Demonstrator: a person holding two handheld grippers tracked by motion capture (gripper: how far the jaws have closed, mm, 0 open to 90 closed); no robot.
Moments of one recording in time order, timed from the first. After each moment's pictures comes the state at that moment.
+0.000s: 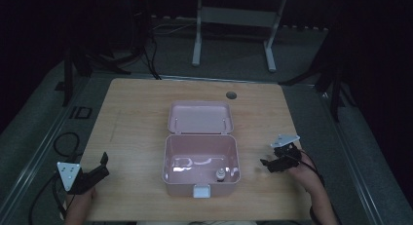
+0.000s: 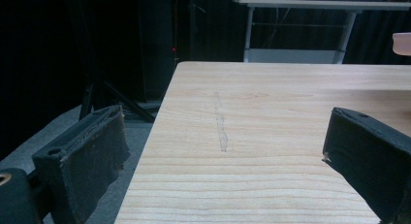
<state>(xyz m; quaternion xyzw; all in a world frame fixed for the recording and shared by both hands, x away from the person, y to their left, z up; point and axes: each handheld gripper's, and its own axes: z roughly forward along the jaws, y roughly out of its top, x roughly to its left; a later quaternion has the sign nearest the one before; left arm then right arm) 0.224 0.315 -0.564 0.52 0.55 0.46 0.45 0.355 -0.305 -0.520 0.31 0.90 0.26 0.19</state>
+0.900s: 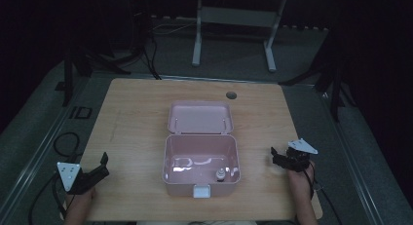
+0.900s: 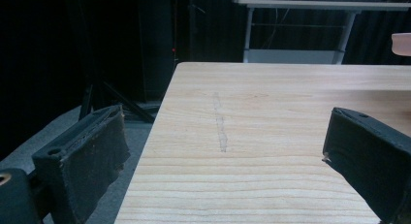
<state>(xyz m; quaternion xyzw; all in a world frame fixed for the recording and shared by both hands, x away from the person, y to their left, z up) 0.224 0.315 -0.564 0.53 0.55 0.46 0.45 0.344 -0.334 -0.551 0.50 0.72 0.34 0.33</state>
